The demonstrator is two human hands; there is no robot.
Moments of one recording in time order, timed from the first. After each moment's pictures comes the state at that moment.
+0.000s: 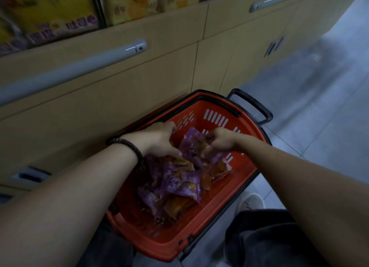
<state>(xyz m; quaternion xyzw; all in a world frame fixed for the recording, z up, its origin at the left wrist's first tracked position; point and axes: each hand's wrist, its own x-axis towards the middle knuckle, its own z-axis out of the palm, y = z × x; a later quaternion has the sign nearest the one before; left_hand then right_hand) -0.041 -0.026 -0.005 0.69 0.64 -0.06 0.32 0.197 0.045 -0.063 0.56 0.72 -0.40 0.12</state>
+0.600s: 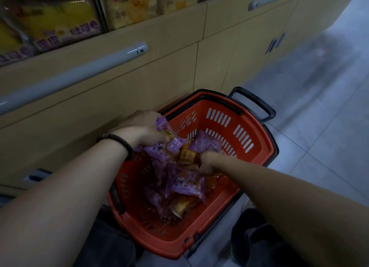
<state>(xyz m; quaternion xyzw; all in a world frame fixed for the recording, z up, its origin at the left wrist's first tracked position) -0.077 -0.018 0.008 0.66 0.71 -0.01 0.24 0.148 -0.005 -0.124 0.51 0.76 -0.31 0.27</state>
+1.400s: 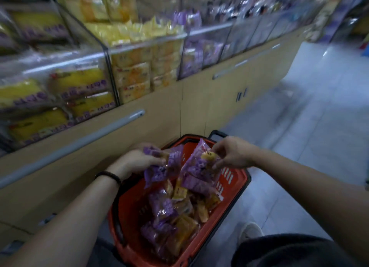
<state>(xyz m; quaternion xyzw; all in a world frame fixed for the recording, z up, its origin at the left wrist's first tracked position) -0.068 -0.044 0.077 0.58 0.68 0.23 0.38 0.248 -0.017 0.114 0.52 0.82 -0.22 0.02</state>
